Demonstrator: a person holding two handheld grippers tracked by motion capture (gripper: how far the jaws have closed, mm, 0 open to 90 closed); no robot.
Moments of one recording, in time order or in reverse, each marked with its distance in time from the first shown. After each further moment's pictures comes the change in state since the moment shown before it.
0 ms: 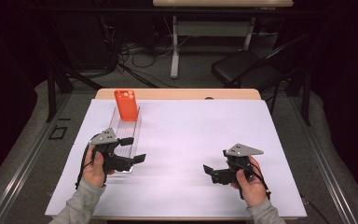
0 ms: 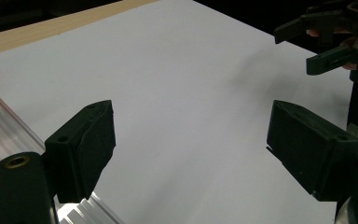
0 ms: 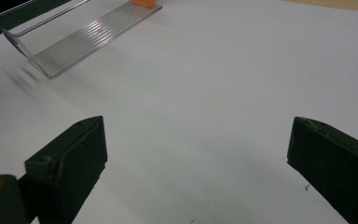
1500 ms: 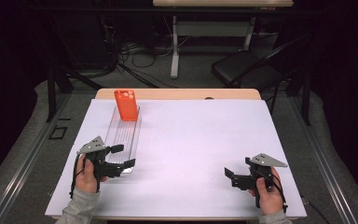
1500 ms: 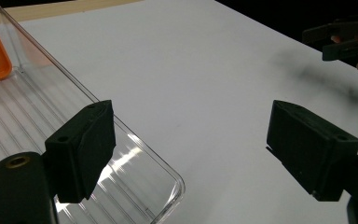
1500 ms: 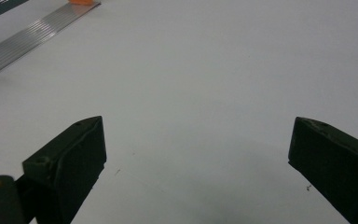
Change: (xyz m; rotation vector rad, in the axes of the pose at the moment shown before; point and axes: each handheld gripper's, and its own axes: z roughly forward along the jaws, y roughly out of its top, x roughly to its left) left arm 0.019 -0.042 -0.011 -0.039 0.030 -0.080; right arm -0.041 -0.048 -0.026 -0.050 -0.139 0.121
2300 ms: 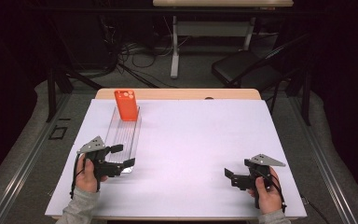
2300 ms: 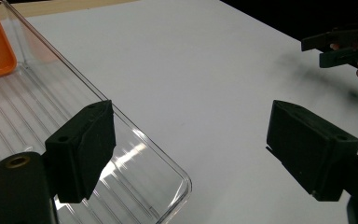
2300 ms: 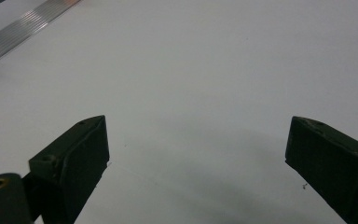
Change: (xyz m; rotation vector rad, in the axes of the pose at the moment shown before) left arm 0.003 -0.002 0.001 -0.002 0.008 -0.019; right arm -0.005 -0.007 0.008 0.036 0.000 0.035
